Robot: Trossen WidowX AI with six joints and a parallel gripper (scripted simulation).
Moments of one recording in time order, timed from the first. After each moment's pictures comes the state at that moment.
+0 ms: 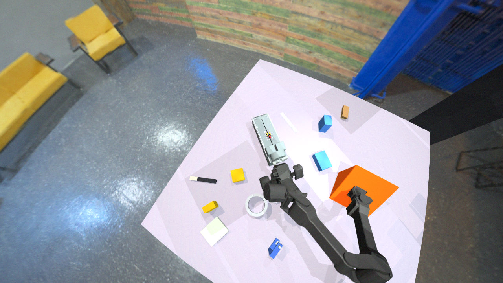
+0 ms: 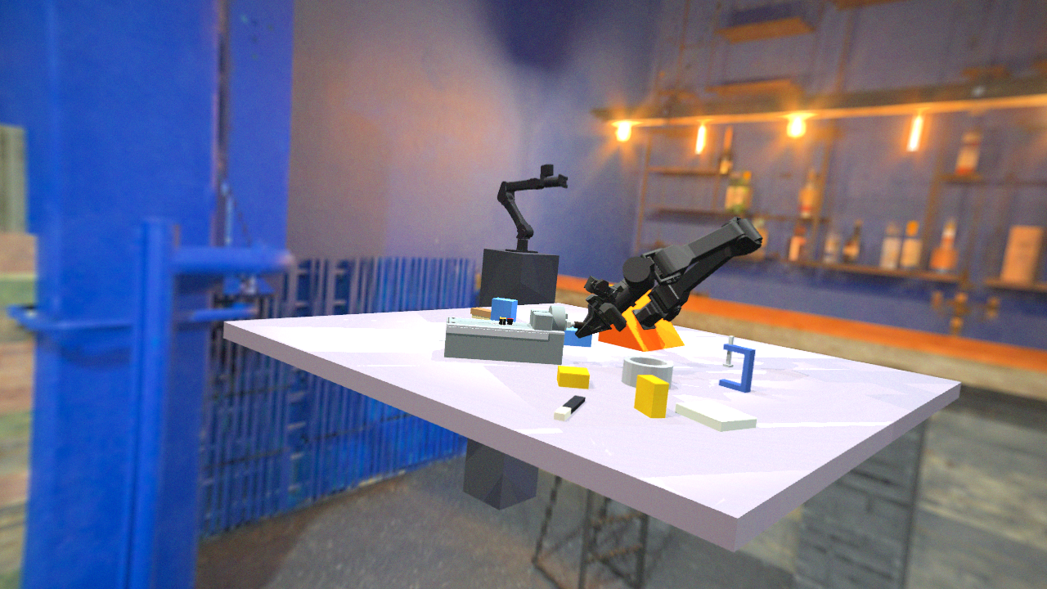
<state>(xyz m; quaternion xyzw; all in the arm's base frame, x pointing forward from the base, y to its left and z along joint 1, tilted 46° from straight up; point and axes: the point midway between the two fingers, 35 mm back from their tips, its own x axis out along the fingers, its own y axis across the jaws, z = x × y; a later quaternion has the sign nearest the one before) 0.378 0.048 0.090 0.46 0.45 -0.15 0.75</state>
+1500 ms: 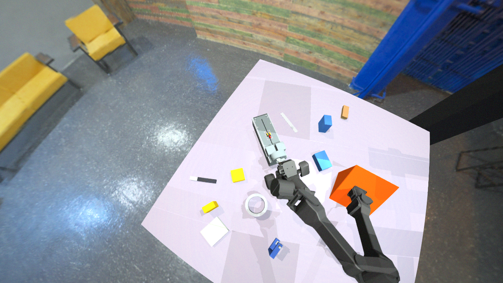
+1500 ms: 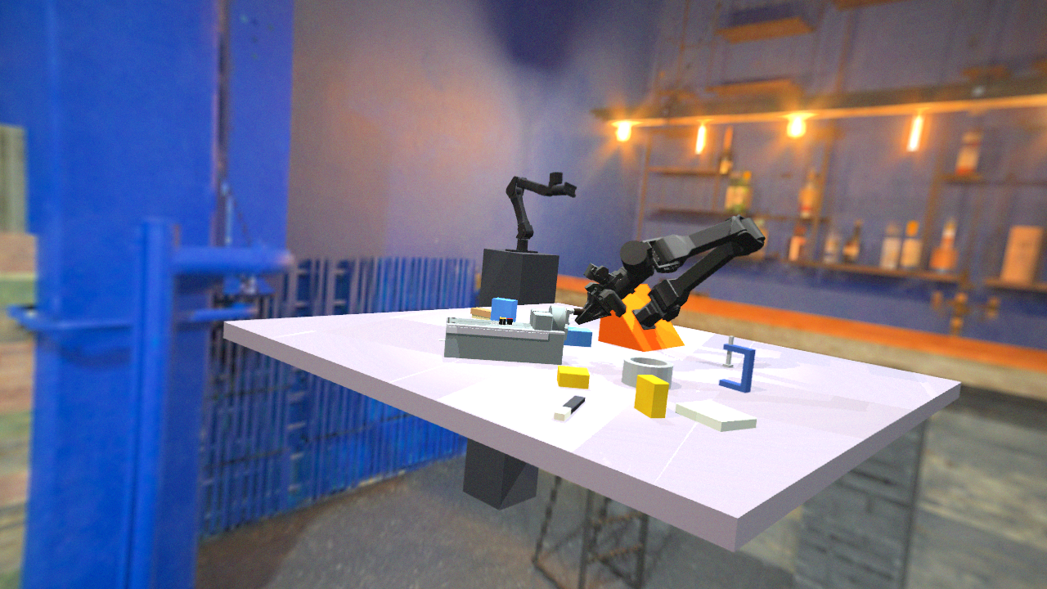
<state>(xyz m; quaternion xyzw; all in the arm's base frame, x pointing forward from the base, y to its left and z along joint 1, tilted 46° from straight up) 0.365 0.018 0.097 0.47 0.45 -0.14 0.75</state>
